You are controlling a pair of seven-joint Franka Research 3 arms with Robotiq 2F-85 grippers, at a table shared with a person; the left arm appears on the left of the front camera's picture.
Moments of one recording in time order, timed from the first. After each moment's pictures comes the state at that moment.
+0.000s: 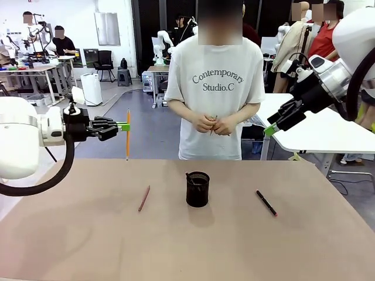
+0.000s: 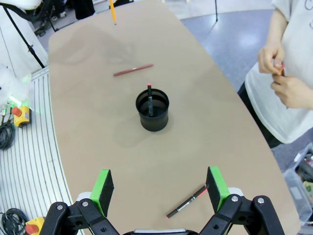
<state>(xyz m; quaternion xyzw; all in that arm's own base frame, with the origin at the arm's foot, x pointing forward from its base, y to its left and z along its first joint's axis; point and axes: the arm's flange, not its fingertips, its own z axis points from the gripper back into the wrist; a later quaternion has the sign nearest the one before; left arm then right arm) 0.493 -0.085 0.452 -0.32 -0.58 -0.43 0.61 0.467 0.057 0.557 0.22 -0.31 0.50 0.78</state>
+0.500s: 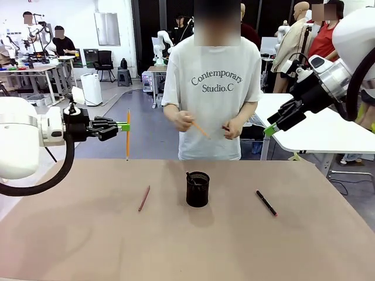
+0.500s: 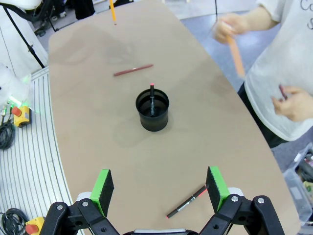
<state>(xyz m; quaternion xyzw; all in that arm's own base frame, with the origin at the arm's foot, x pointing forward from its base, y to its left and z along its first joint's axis) 0.493 -0.085 0.452 -0.32 -0.58 -0.43 0.61 0.467 0.057 0.557 0.22 -0.31 0.50 0.78</state>
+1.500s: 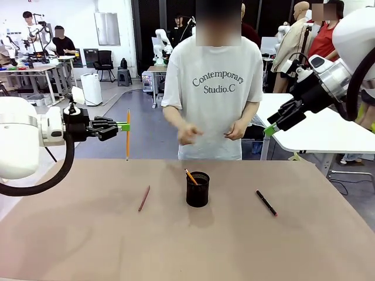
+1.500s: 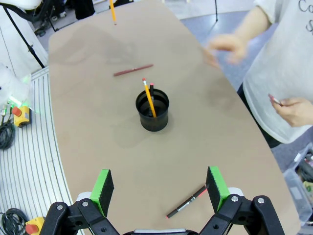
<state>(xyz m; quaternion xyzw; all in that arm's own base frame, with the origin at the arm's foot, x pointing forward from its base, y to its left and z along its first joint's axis) 0.493 -0.085 0.452 -0.32 -0.58 -0.43 0.61 0.467 0.057 0.557 0.22 -0.31 0.50 0.78</state>
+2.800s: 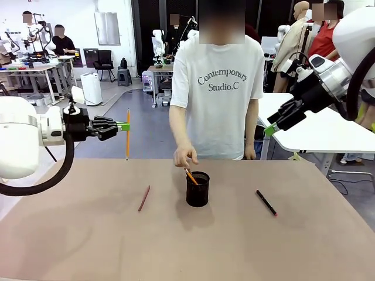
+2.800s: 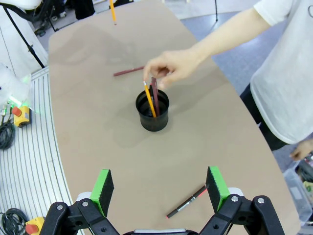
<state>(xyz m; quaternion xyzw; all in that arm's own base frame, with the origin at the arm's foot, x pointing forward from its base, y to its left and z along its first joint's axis) 0.493 -0.085 0.452 -0.32 -0.58 -0.43 0.61 0.467 0.057 0.557 0.22 -0.31 0.50 0.78</state>
